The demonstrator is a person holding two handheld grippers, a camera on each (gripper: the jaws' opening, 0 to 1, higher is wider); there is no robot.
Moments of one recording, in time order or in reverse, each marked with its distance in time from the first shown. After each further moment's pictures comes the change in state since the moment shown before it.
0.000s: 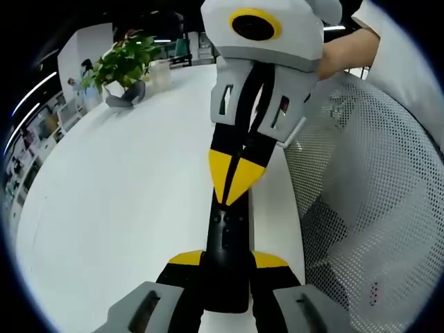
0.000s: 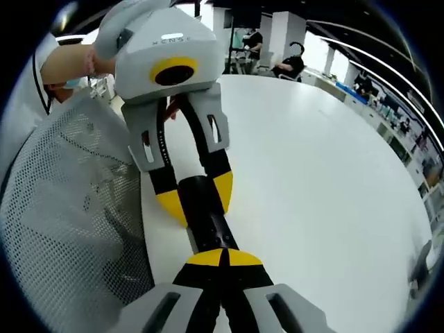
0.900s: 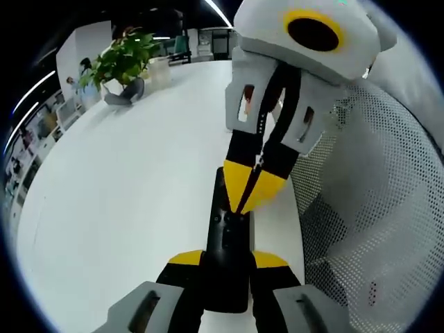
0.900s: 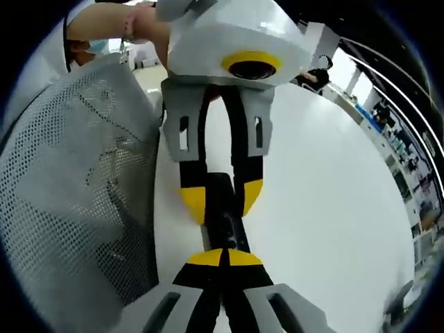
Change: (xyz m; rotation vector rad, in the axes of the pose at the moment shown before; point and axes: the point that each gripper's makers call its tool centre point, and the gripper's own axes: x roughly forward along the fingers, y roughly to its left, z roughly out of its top) left arm 0.000 -0.001 0.000 0.000 0.021 -0.005; right arm 0.003 0.019 0.000 -0.205 0.043 0.000
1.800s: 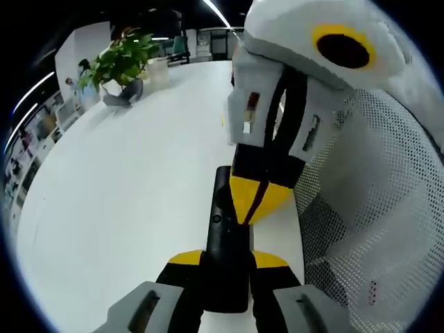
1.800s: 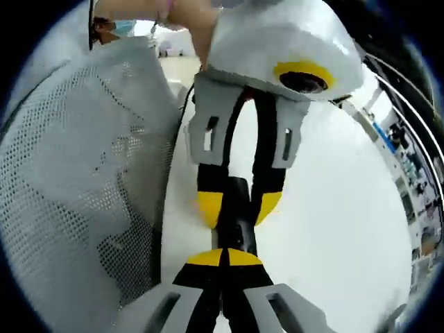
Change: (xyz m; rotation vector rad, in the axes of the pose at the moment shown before) left arm 0.000 0.000 0.000 0.007 -0.003 -0.005; right arm 0.002 0.000 0.003 0.027 -0.022 0.054
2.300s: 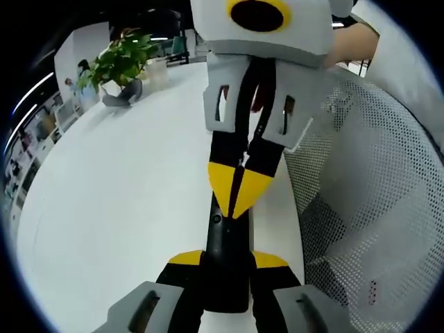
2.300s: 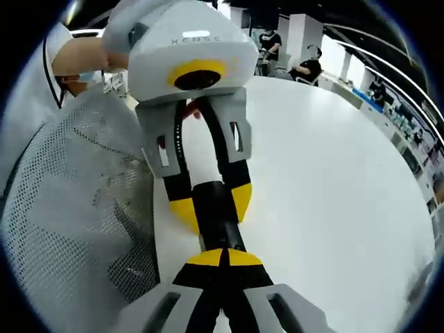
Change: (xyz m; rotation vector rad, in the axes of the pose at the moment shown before) left arm 0.000 0.000 0.000 0.002 0.002 -0.002; right arm 0.001 -0.017 0.003 0.041 -0.025 -0.004
